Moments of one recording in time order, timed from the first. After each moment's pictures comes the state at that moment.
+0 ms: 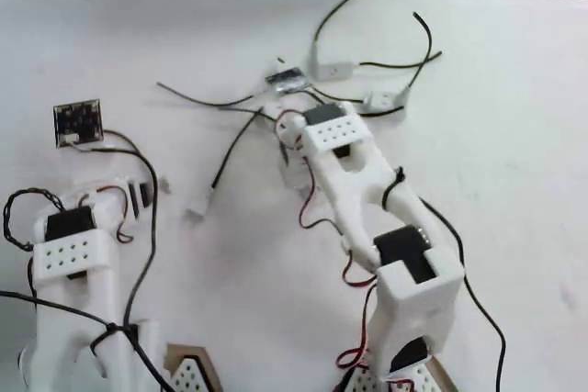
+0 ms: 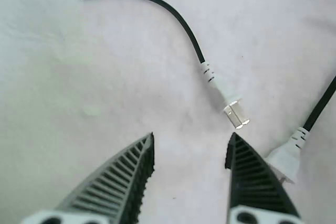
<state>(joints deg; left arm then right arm) -22.2 -41.1 61.6 48.0 -4.0 -22.9 17.7 6.8 67.0 5.3</state>
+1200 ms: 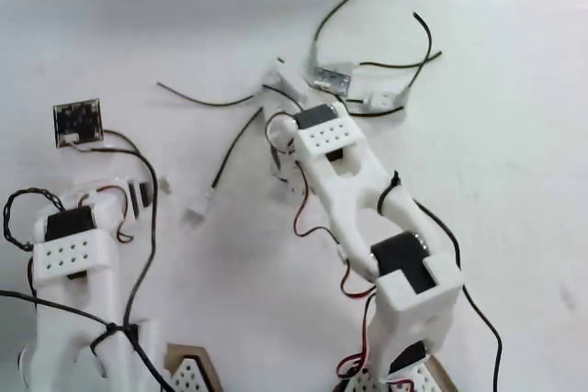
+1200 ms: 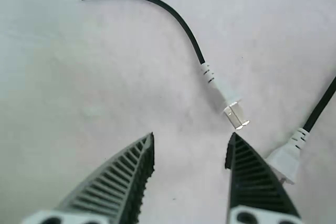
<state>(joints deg) -22.2 -41.1 61.6 47.9 -4.0 -26.2 15.0 7.1 69.5 -38.1</state>
